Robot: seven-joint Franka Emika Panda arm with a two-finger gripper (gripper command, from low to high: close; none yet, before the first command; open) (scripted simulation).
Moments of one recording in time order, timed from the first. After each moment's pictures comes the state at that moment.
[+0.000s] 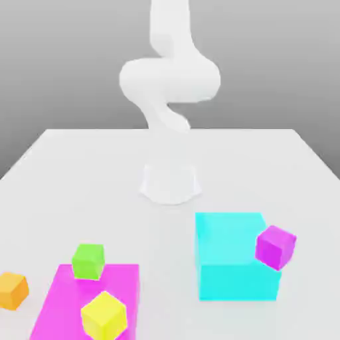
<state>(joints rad) -0.08 -0.71 0.03 -2.30 -0.03 2.33 0.91</state>
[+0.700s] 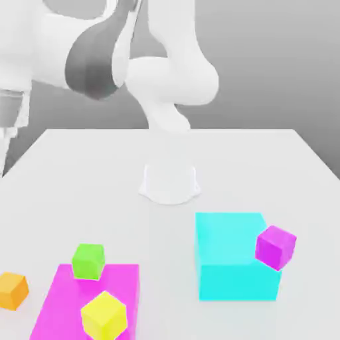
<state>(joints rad) -0.53 0.06 0.00 -2.34 -0.18 2.58 1.79</state>
